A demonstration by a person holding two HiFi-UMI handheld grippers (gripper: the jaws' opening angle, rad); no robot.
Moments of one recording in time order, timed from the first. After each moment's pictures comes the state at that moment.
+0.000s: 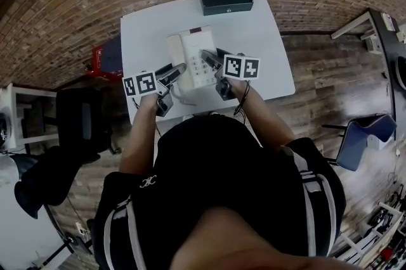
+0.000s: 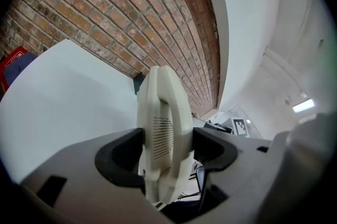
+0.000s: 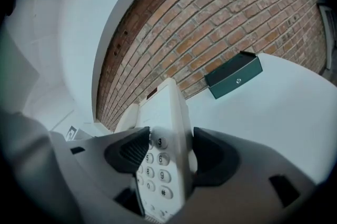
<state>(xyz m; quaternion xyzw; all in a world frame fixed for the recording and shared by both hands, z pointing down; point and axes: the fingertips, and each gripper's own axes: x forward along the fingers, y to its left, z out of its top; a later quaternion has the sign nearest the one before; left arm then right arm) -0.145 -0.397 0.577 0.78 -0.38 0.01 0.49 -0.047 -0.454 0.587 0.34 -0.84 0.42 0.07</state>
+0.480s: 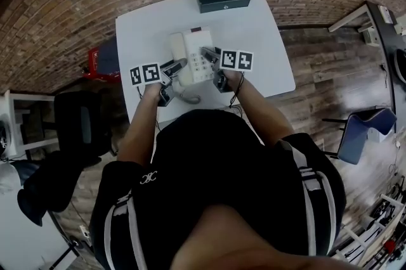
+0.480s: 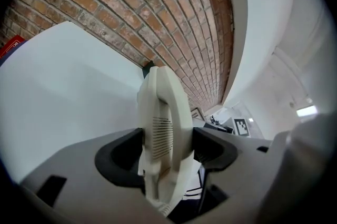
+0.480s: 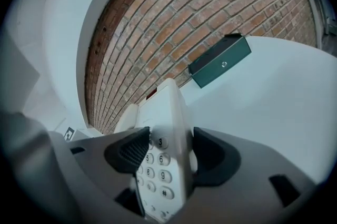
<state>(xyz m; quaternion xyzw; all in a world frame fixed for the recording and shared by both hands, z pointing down) -0.145 -0.431 0.643 0.77 -0.37 0.04 0.52 -0.044 -0.481 0.660 0.36 -0.80 0.47 0.08</state>
